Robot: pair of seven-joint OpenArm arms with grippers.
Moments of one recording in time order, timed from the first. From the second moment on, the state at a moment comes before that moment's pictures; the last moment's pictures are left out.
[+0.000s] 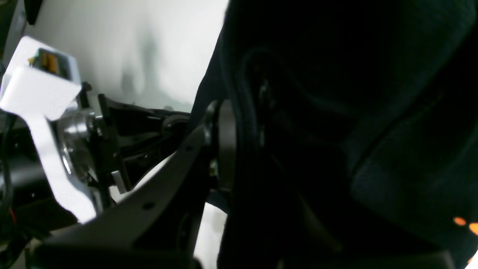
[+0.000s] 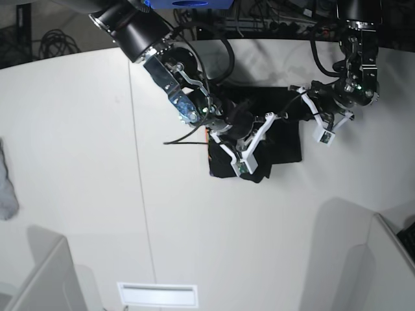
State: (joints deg) left arm 13.6 -23.2 -6.9 91.5 -27.8 -25.6 51.1; right arm 7.3 -4.2 -40.3 85.7 32.3 -12.3 -42.7
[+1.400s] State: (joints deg) left arm 24.9 -22.6 -50.9 98.3 -26.8 -39.2 60.7; right arm 19.6 -6.8 -67.1 76.6 41.6 -12.1 -36.0
